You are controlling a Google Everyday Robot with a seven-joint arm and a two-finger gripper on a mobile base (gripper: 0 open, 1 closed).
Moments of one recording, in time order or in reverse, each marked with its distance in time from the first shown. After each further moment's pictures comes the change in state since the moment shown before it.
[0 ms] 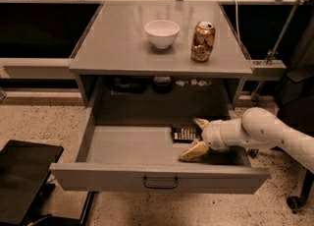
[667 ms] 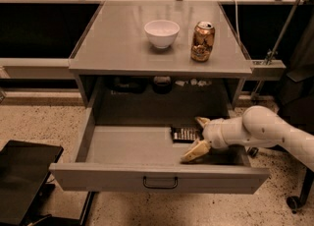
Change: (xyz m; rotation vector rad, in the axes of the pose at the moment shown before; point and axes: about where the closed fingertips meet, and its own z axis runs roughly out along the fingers) arm -0.003 -0.004 -0.002 -0.004 0.008 0.009
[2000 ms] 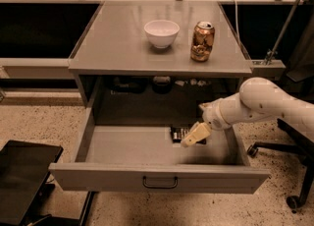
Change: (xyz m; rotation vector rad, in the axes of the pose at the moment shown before) arm -0.055 -0.008 -0.038 0.041 0.167 0.058
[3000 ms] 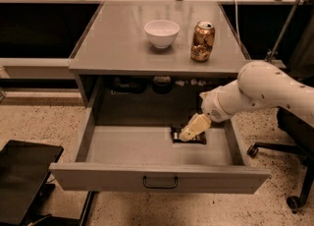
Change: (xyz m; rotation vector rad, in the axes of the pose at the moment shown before) arm -0.037 0.014 -0.041 0.076 0.072 -0.053
